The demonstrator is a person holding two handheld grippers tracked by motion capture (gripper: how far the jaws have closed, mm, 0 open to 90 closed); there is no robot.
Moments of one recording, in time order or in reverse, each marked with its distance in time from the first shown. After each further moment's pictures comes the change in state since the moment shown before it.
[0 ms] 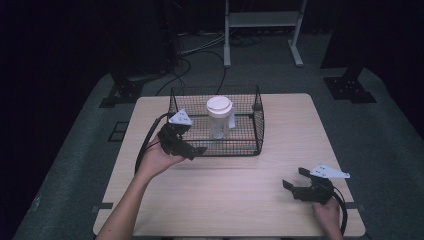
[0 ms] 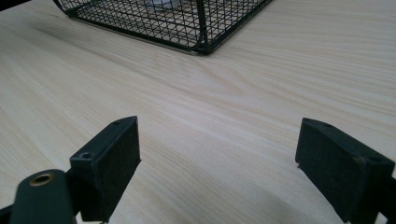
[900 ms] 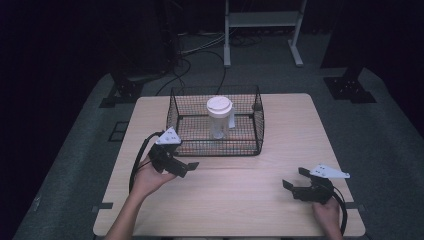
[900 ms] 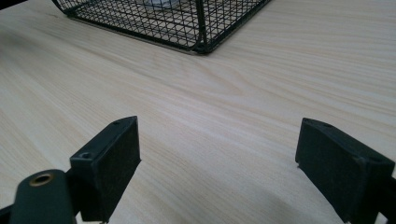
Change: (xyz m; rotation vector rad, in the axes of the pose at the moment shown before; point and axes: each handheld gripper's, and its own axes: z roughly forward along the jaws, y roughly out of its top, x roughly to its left) left arm -0.015 -0.056 -0.006 -0.074 0.006 -0.060; right arm 0.001 0.000 0.000 0.006 -0.002 0.007
